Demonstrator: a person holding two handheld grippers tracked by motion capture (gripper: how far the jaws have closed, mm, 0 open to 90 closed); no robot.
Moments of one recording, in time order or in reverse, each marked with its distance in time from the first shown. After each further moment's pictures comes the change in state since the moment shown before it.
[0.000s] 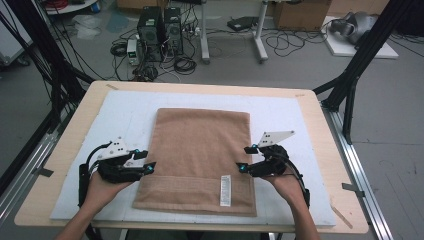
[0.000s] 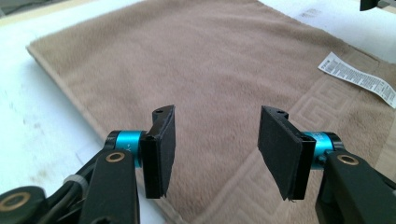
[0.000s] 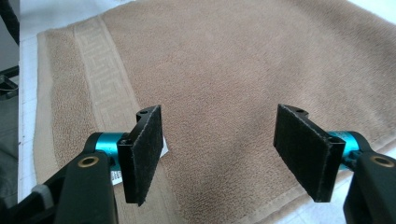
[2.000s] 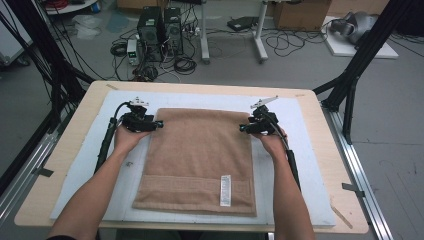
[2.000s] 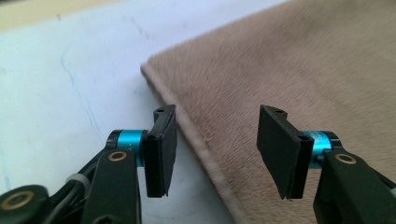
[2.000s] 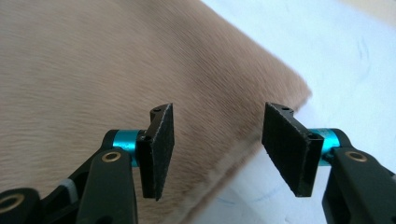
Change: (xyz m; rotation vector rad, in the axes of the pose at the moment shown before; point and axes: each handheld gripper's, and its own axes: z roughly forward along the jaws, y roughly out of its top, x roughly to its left) left arm 0.129 0.028 0.118 0.182 0.197 -0.172; right arm -0.131 0.026 0.070 0.150 -0.265 0.152
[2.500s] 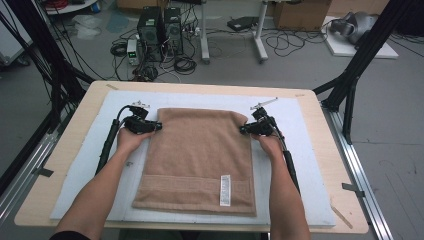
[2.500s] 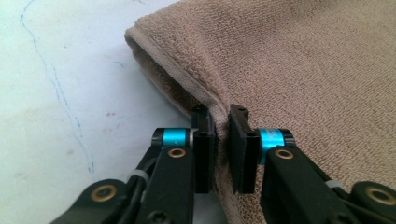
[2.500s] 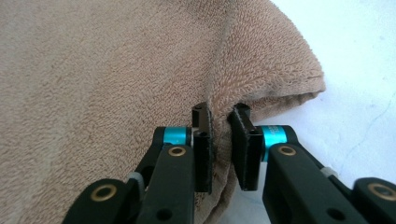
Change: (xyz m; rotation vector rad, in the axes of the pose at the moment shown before) left arm 0.003 -0.006 0.007 0.022 -0.062 -0.075; right arm -0.004 -0.007 0.012 0.026 0.139 0.107
